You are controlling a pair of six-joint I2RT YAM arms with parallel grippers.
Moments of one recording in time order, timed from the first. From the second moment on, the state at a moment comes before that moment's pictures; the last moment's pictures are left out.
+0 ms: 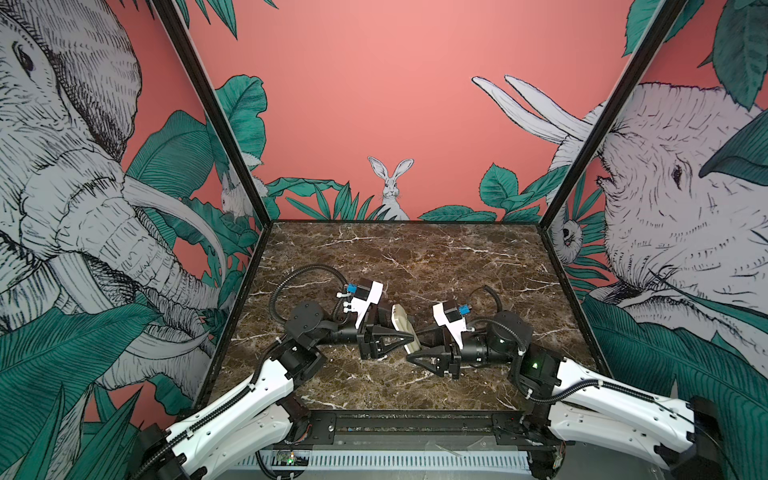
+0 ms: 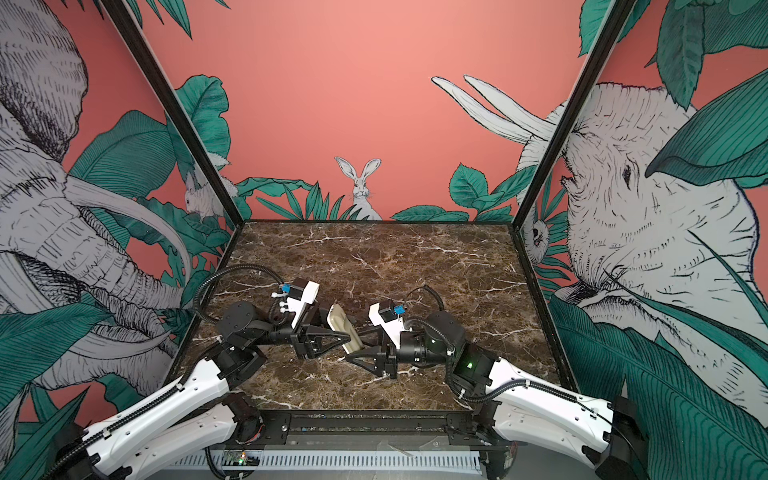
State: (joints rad) left arm -0.77 0.83 0.57 0.50 0.89 -0.58; right arm 1.03 0.88 0.62 0.22 -0.52 0.32
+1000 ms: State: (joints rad) left arm -0.78 0.79 0.69 -0.06 0.53 -0.37; right arm 1.02 0.73 0.59 -0.10 -0.09 0.23
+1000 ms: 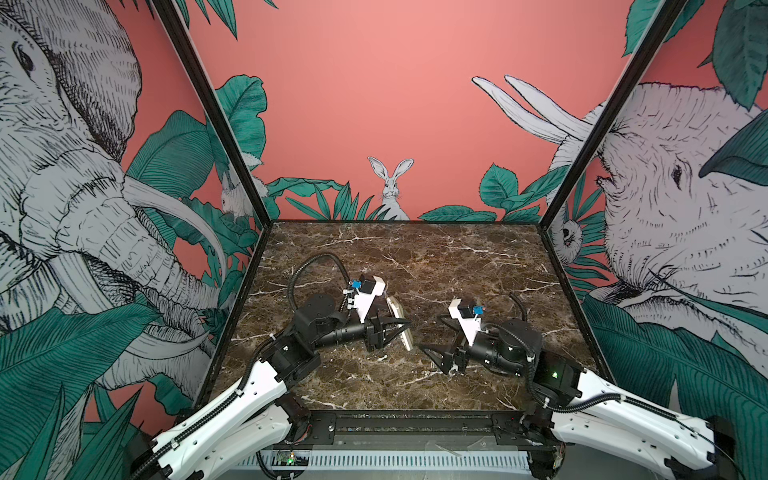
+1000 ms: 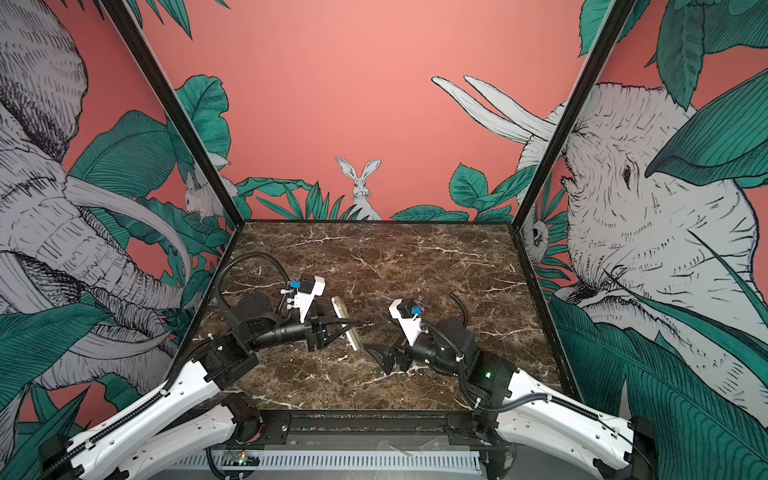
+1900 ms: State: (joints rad) left arm -0.75 1.16 0.85 -0.62 0.10 -0.31; right arm 1.02 0.76 0.60 -0.37 0.26 0.21
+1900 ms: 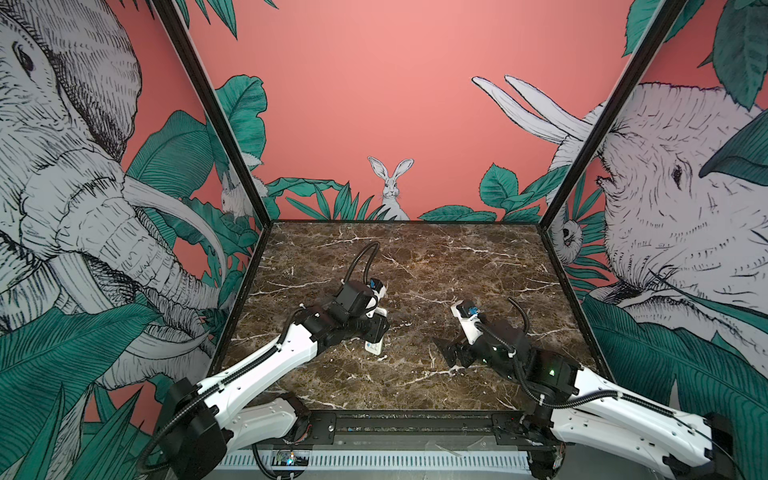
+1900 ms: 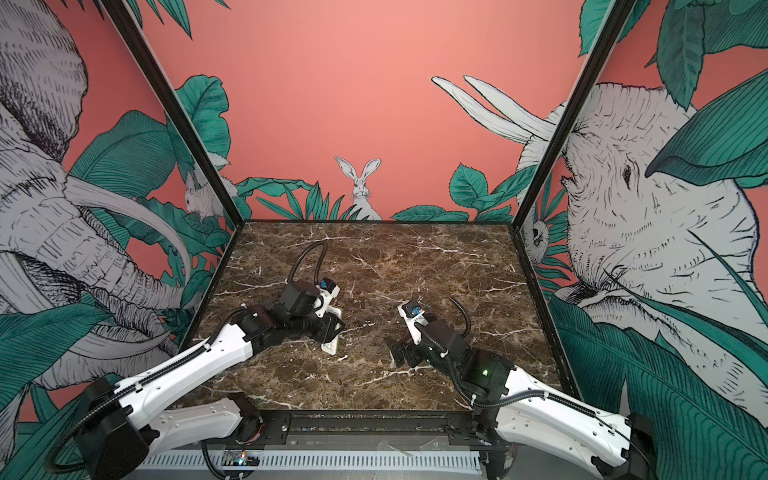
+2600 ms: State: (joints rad) left arm -0.71 1.48 0.83 -0.53 0.03 -0.37; right arm 1.02 0.77 0.59 -0.39 0.42 0.19
